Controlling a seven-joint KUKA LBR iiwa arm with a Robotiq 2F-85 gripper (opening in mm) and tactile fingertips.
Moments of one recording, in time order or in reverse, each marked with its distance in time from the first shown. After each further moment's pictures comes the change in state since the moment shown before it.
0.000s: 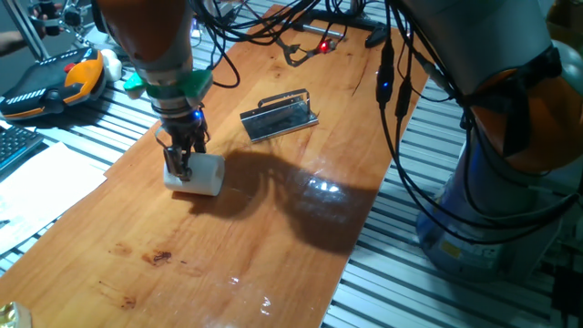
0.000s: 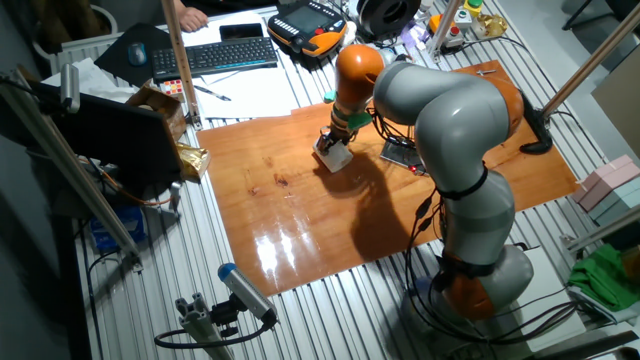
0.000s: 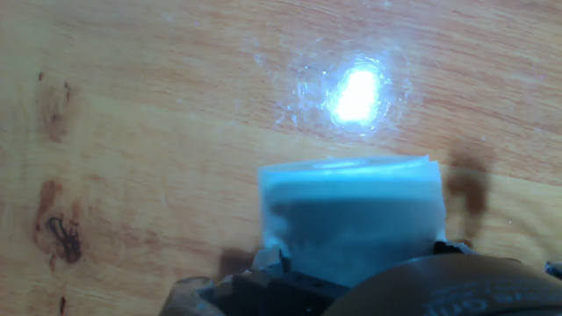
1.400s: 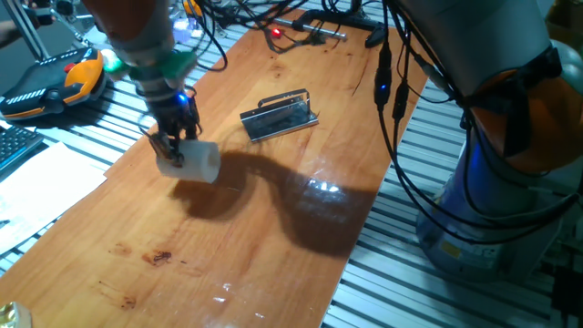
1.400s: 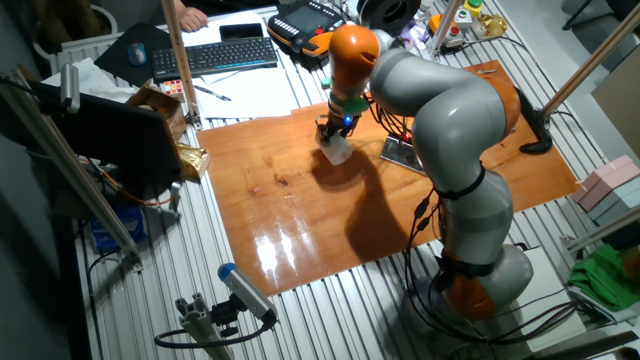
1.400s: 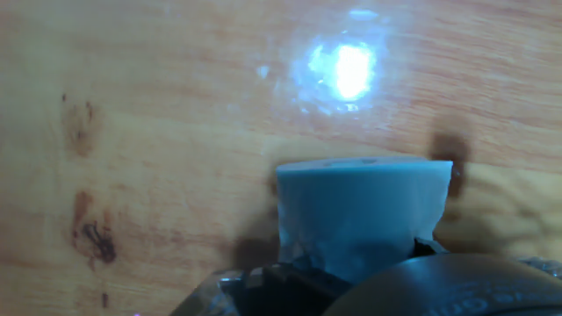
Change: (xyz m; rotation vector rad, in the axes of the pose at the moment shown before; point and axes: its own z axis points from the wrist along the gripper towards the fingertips) arm -0.011 0.008 -0.055 0.021 0.082 0.119
